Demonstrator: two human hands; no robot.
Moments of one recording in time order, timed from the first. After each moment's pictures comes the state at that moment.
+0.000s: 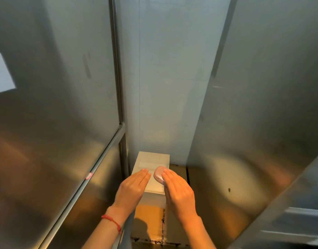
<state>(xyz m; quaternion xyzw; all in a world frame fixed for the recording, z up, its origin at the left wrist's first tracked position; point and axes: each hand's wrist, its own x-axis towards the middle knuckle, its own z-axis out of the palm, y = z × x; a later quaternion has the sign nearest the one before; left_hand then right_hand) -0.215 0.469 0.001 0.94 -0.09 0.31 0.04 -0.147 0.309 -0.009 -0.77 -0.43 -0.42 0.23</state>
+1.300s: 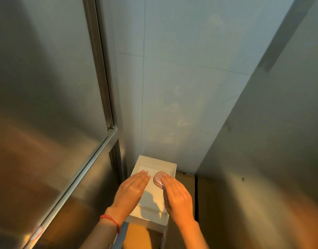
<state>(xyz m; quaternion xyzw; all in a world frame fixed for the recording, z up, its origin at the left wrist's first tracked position) -0.044 0.538 -0.070 0.97 -0.01 0.23 0.07 0.032 0.378 -0.079 -0.84 -0.43 -0.22 0.23</state>
